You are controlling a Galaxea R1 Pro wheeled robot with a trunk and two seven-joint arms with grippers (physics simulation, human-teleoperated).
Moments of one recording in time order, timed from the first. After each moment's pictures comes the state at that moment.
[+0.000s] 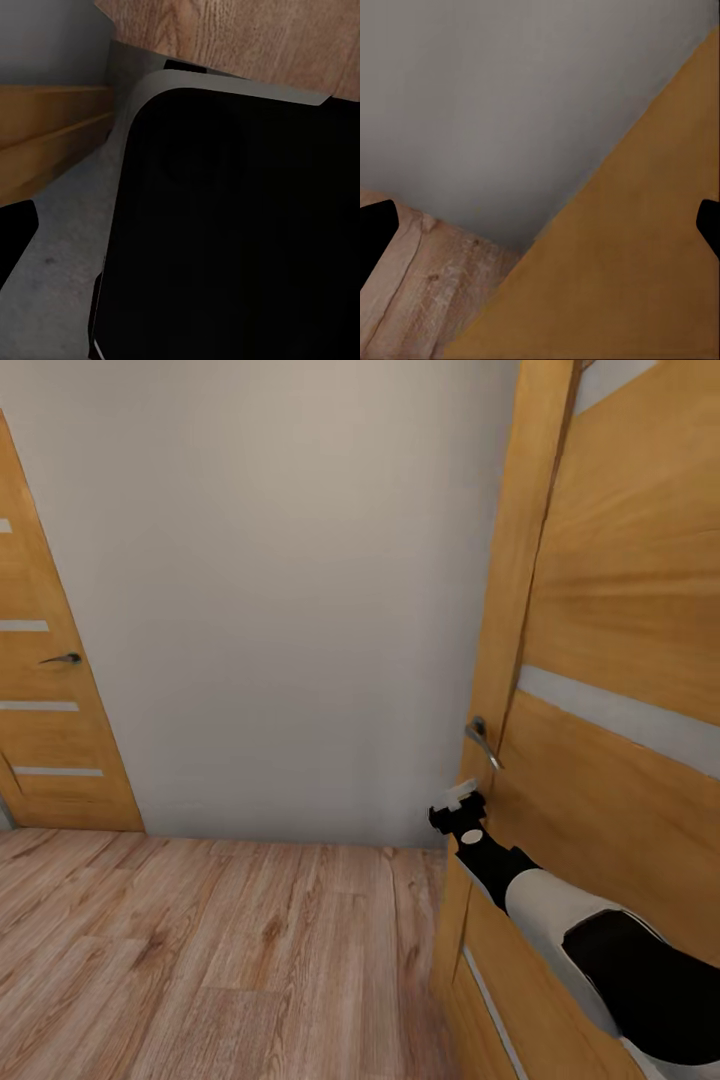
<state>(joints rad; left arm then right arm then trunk) 0.00 0.01 0.02 -0.04 0.18 -0.13 0.00 -1.06 0.03 0.46 -0.16 0.05 -0.09 -0.23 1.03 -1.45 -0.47</state>
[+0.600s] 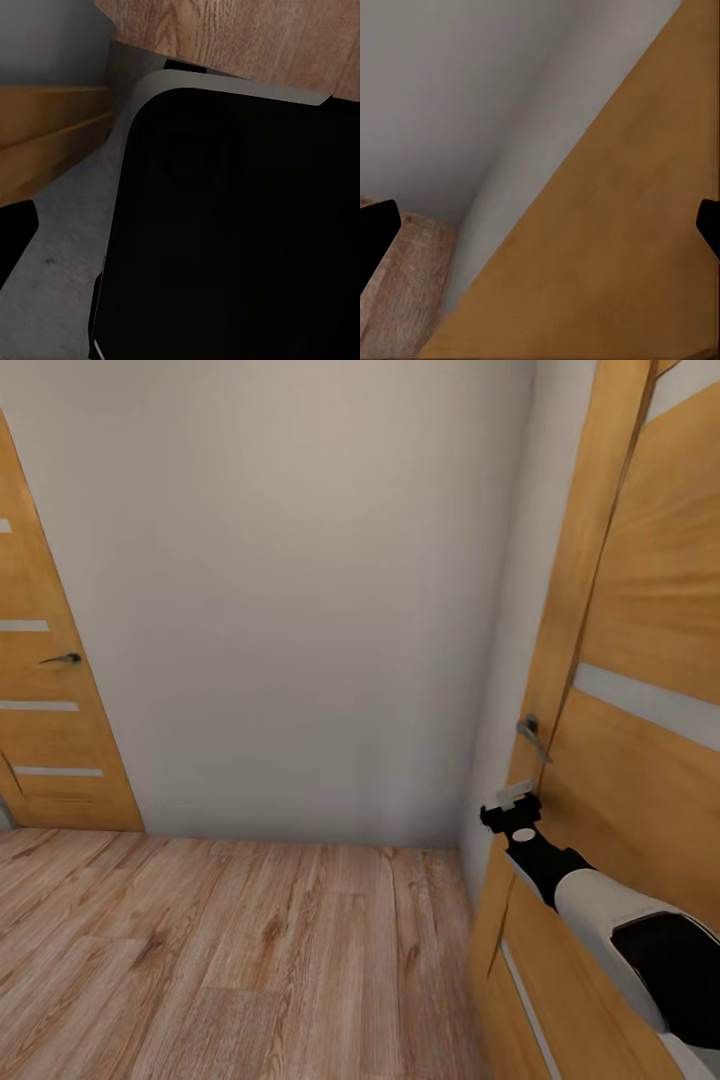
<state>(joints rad) 0.00 0.01 0.02 -0.03 0.18 -0.13 0.00 -1.06 -0.13 0.38 -0.16 0.05 -0.09 -0.23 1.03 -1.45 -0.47</state>
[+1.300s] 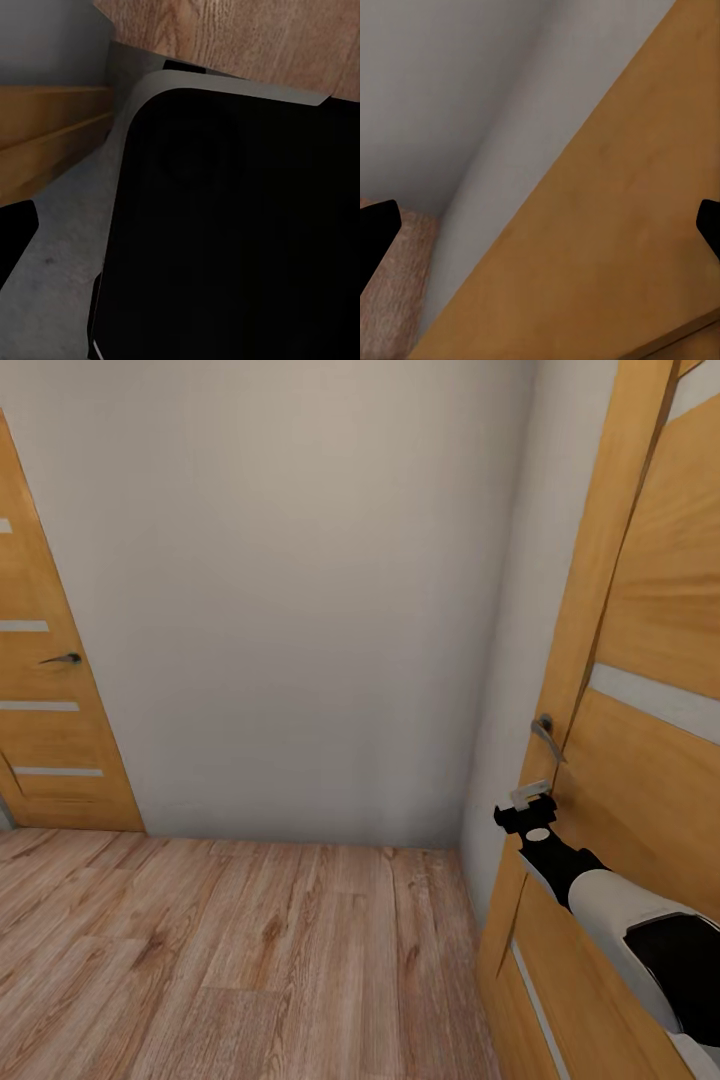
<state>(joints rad) 0.00 0.01 0.02 -0.03 0.18 -0.13 0.00 -1.06 -0.17 0.37 -0.16 0.05 -0.08 -0.22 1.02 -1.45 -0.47</state>
